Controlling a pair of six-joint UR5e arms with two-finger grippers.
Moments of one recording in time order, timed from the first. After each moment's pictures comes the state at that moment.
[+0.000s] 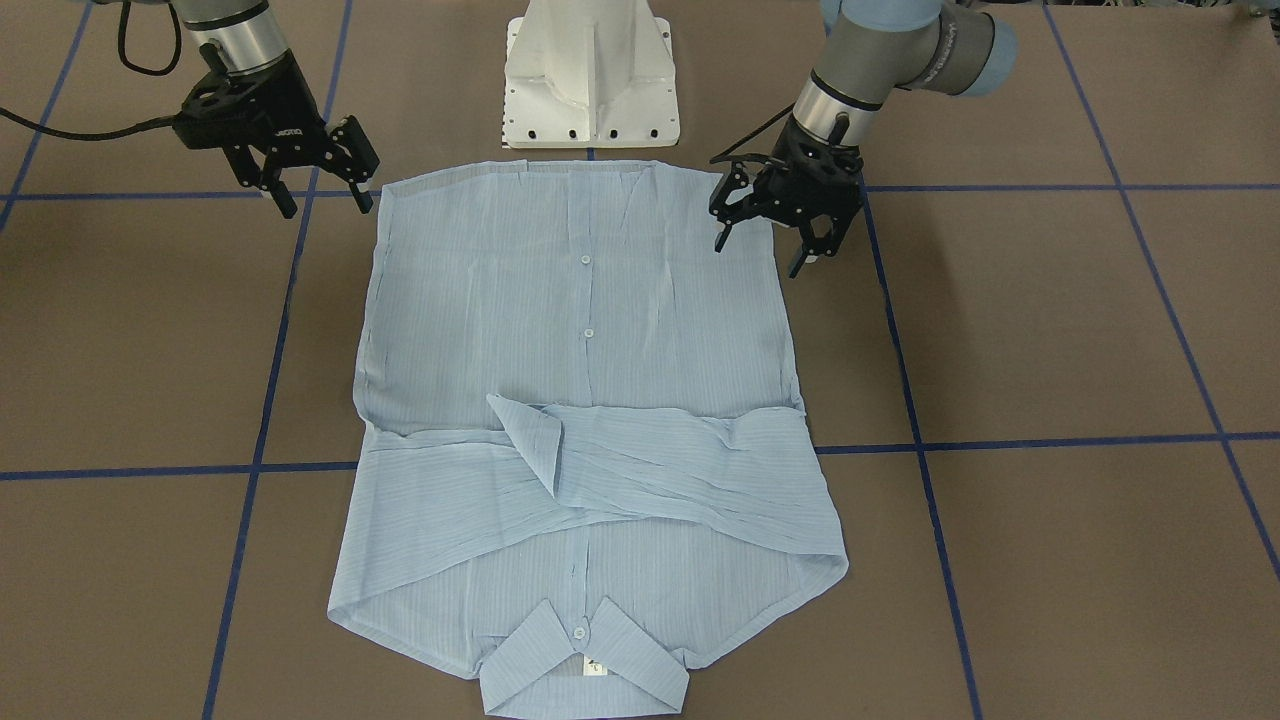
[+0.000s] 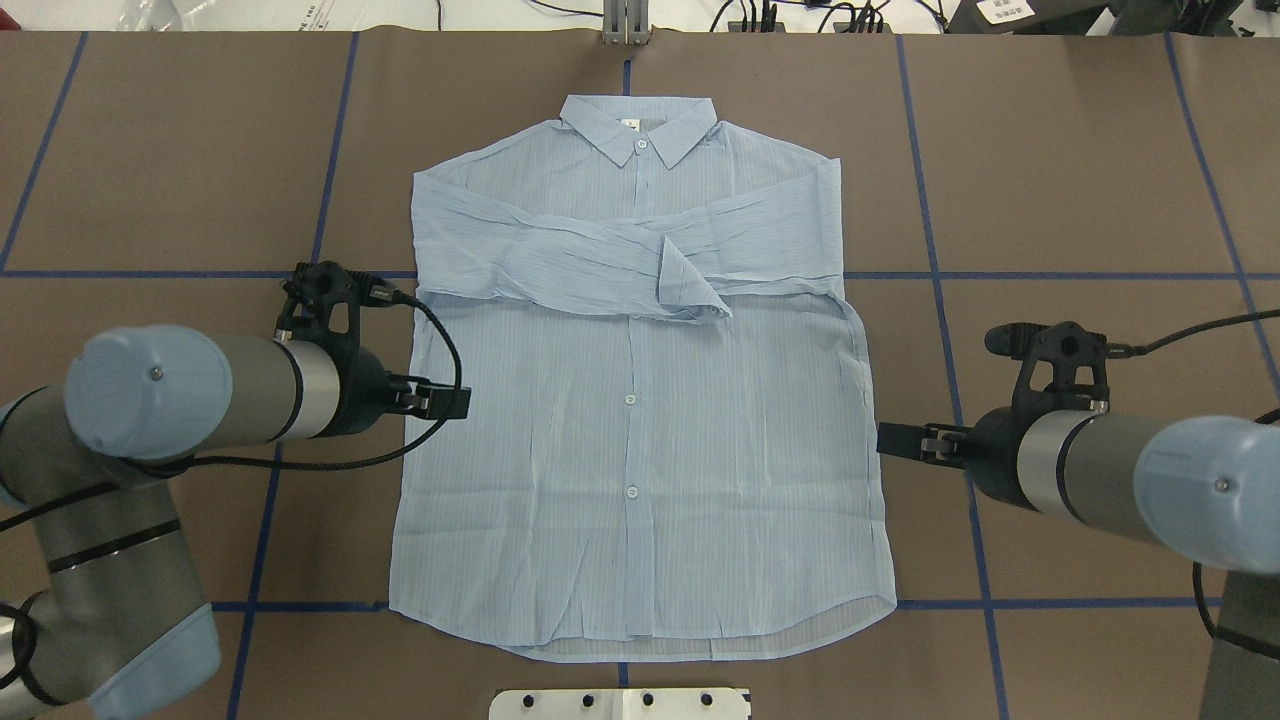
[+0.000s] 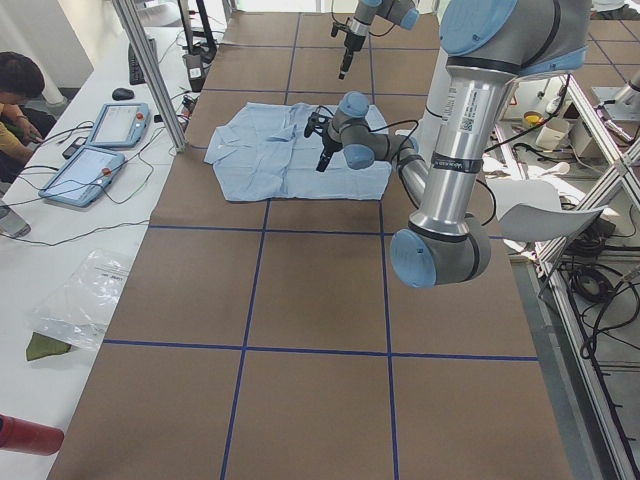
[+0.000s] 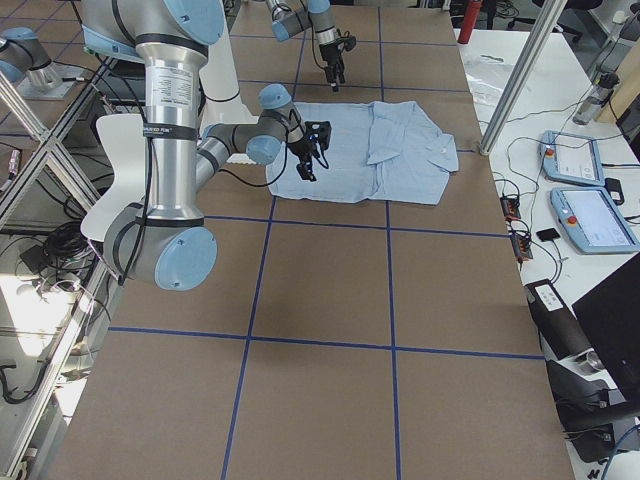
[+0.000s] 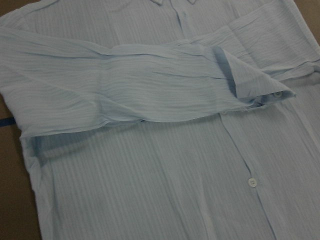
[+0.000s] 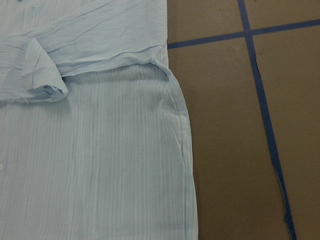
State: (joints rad) left arm -0.47 -1.79 -1.99 -2.03 -1.66 -1.10; right arm 0.37 -1.64 2.26 -1.24 1.53 1.43
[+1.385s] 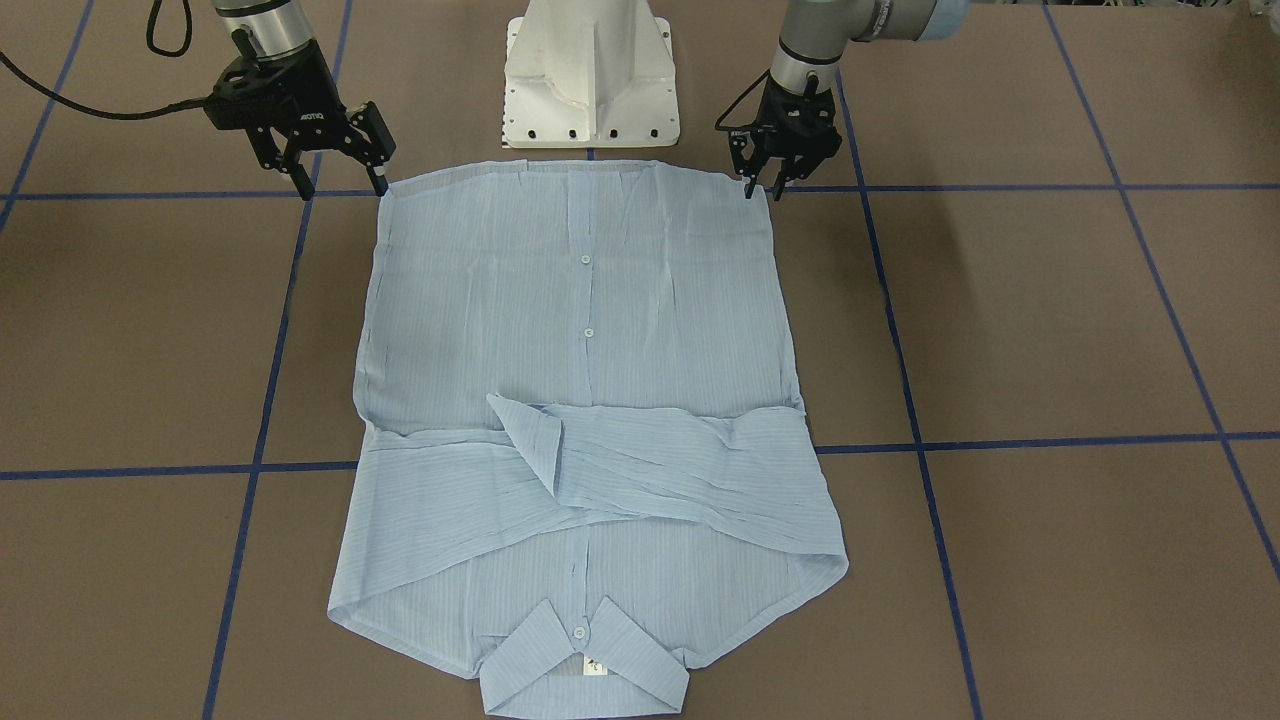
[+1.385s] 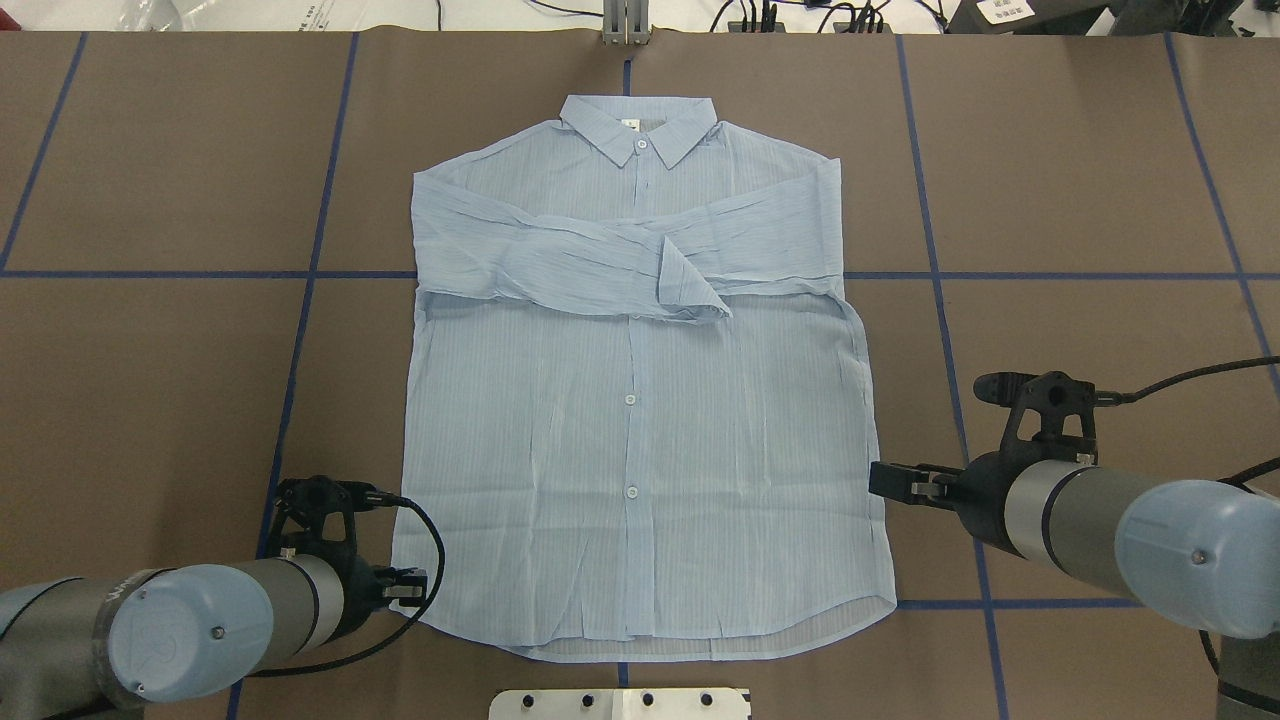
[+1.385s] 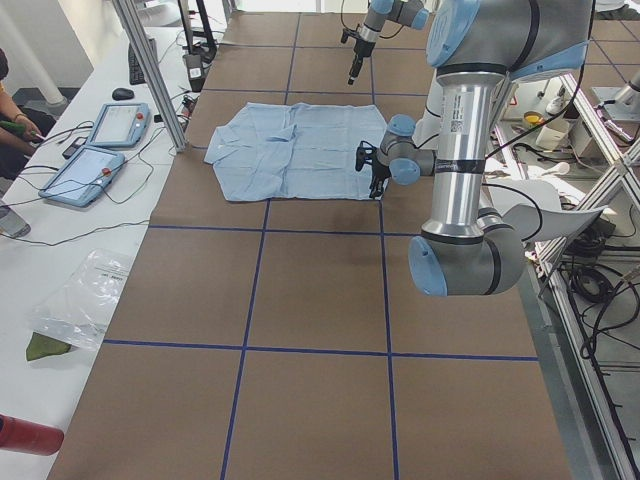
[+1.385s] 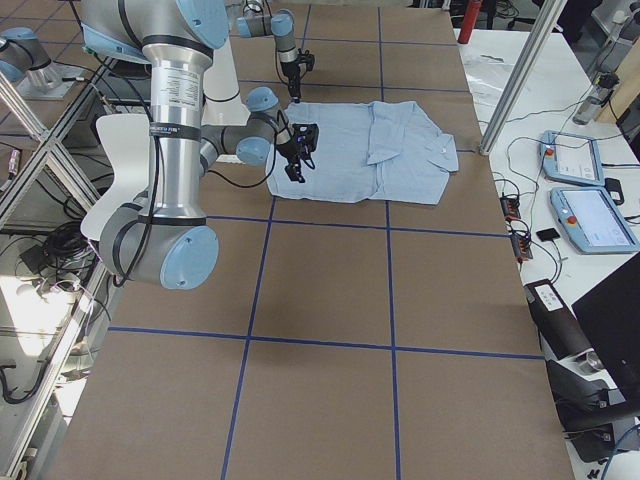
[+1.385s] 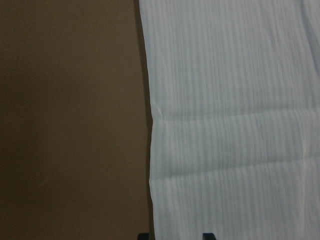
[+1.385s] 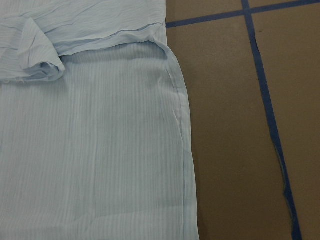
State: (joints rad) left arm -0.15 -1.66 -2.08 -1.86 -1.51 -1.41; right arm 0.30 -1.66 2.27 -1.24 1.47 1.47
